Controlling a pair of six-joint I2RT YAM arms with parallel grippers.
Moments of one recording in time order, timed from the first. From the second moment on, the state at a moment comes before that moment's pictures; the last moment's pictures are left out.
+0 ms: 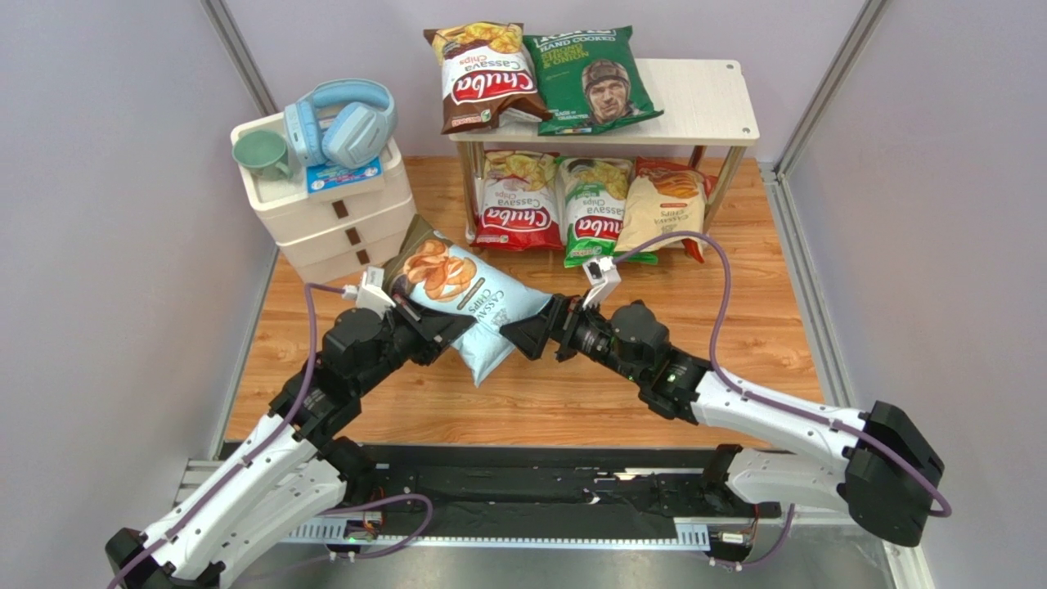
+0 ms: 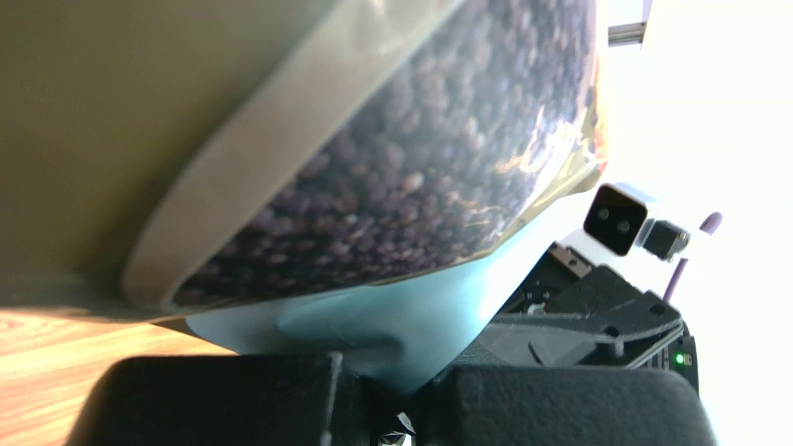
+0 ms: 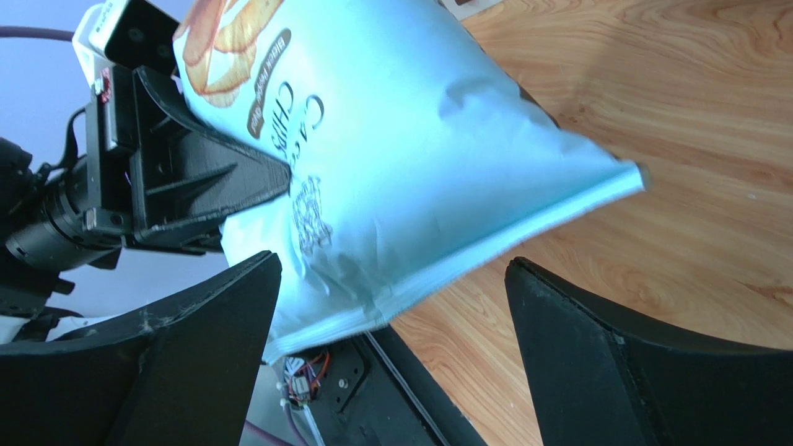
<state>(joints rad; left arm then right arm) -0.63 0.61 0.60 -0.27 -0.01 -1.25 0.94 1.09 0.60 0.35 0.00 0.81</state>
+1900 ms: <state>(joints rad) -0.63 0.32 0.80 -0.94 -0.33 -1.17 0.84 0.97 1.64 -0.38 0.44 0.08</state>
